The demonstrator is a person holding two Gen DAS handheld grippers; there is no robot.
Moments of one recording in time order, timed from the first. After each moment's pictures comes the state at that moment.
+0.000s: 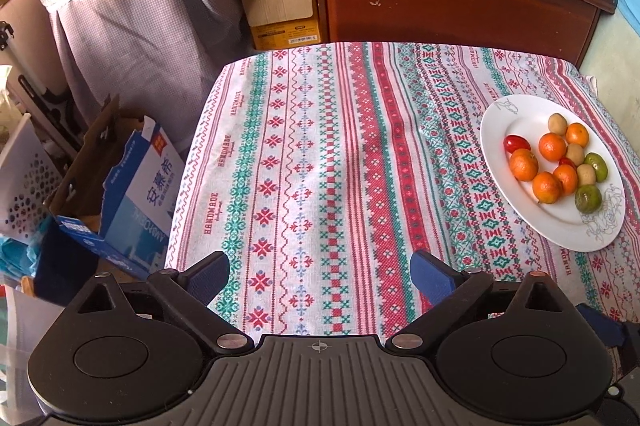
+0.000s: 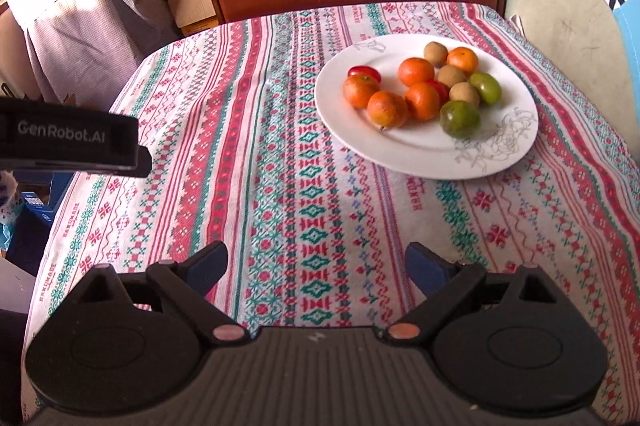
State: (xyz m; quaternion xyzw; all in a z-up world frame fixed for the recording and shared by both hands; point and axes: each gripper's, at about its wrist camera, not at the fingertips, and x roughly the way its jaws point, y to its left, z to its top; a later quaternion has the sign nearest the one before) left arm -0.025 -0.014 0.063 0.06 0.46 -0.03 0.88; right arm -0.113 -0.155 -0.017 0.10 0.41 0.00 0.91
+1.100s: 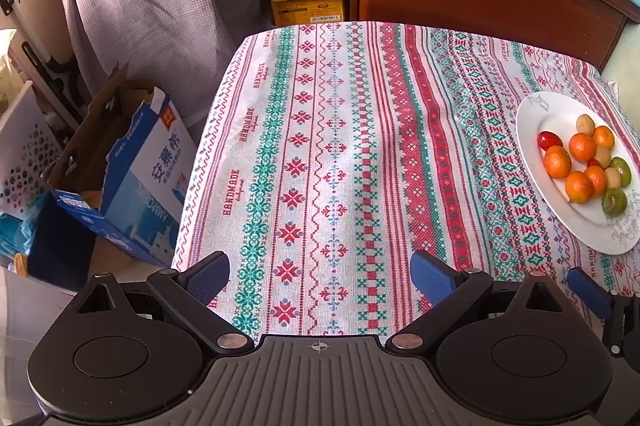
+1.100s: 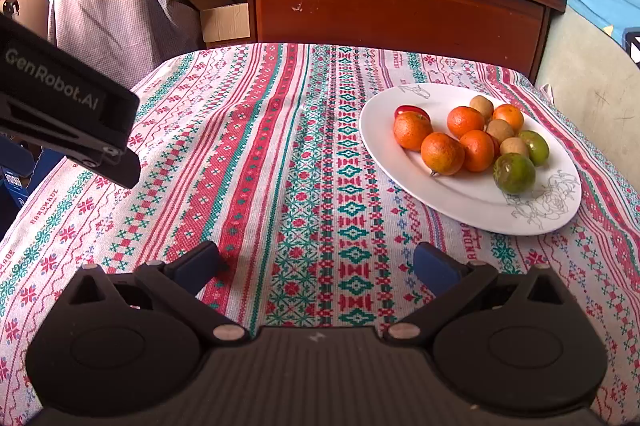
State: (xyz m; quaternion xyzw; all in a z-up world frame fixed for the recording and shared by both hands) left arm -0.014 0.011 0.045 0.04 0.48 -0.02 0.88; right arm -0.095 -0.120 -0.047 0.01 0.32 0.00 0.95
